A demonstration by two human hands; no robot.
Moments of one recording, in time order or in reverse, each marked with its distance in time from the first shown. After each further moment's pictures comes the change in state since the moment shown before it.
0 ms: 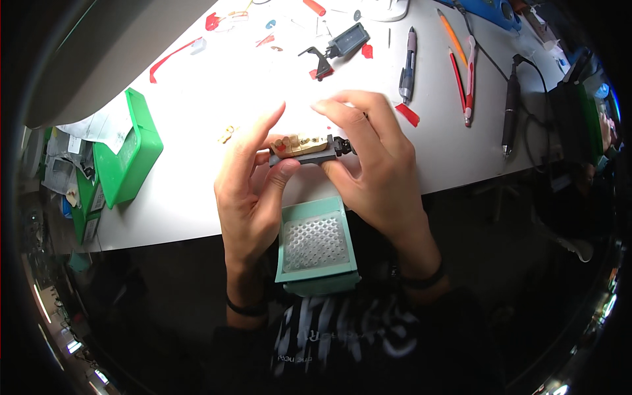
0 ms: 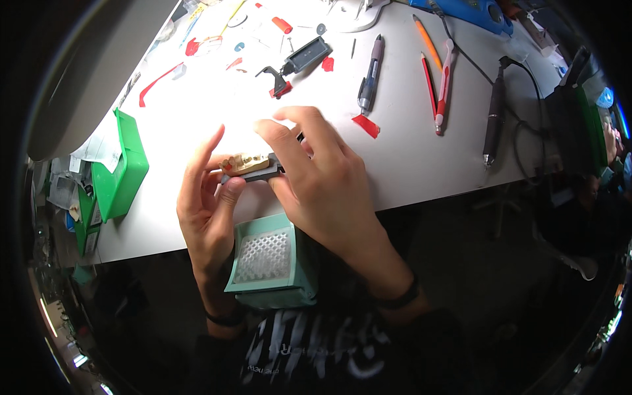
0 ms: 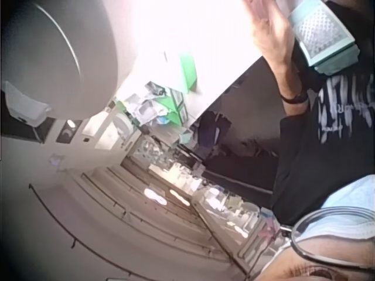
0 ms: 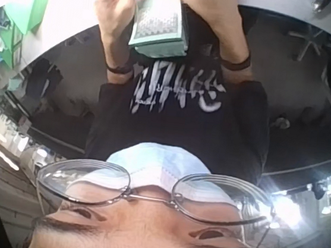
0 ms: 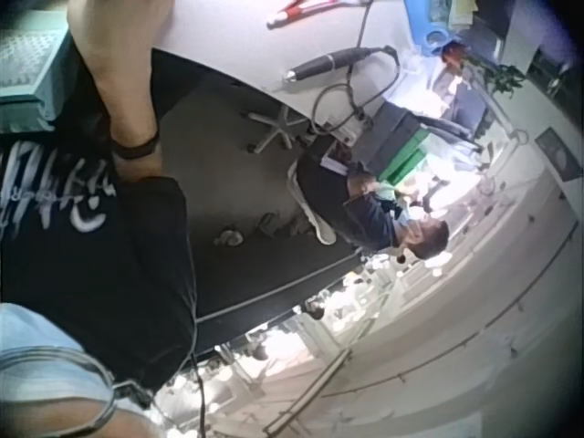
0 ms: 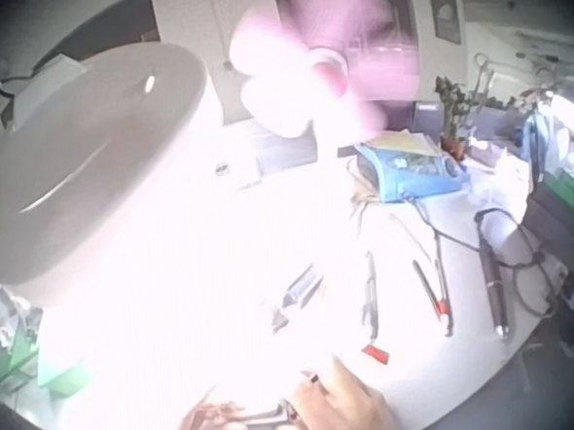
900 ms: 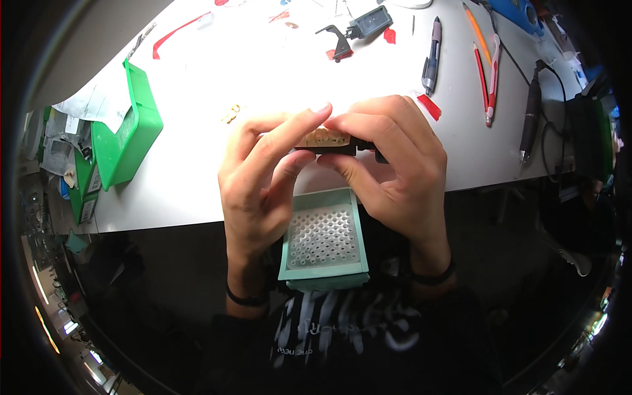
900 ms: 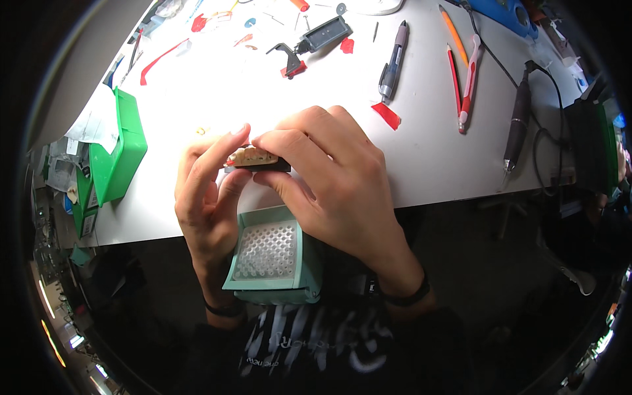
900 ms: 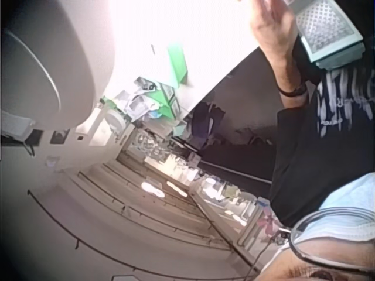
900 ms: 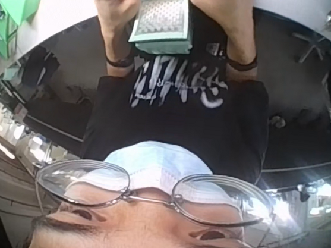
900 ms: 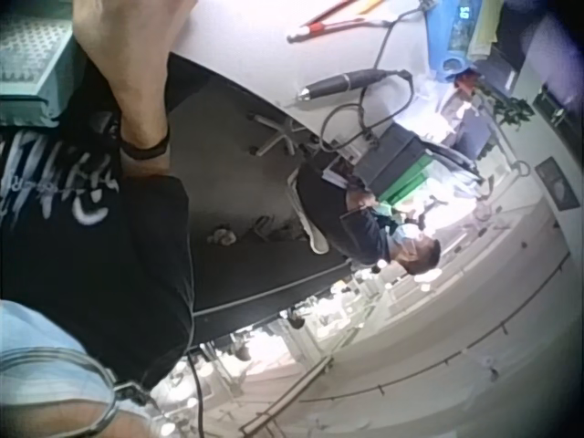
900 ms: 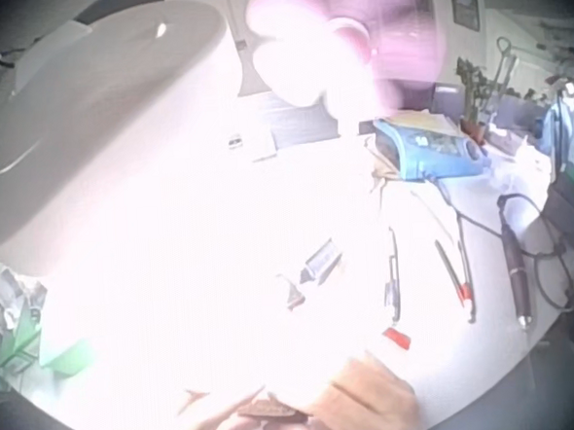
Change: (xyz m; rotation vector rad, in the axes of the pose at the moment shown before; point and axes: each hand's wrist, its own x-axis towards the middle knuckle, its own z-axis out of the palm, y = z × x) left_hand 0.005 -0.001 0.000 0.208 -0.007 0.297; right_hand 0.001 0.005 -0.002 0.192 -0.037 -0.124
